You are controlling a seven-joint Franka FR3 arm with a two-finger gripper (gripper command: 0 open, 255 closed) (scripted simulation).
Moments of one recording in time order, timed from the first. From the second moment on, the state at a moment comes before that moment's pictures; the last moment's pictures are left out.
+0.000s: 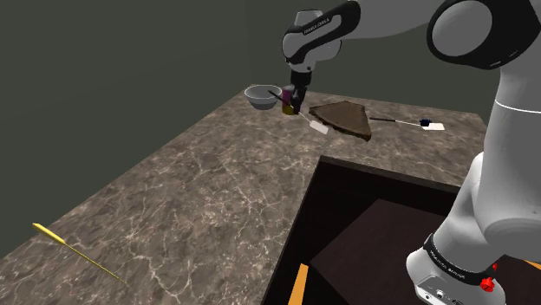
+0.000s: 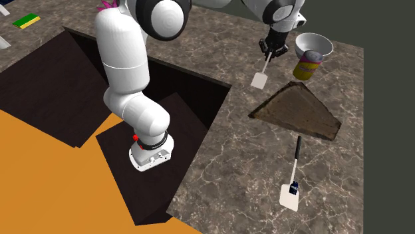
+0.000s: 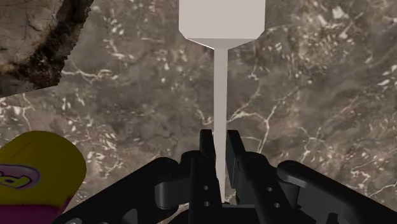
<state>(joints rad) 0.34 0.26 -0.47 -1.79 0.18 2.07 -0.67</state>
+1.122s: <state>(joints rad) 0.32 0.34 -0.45 -1.88 0.23 2.23 -0.71</state>
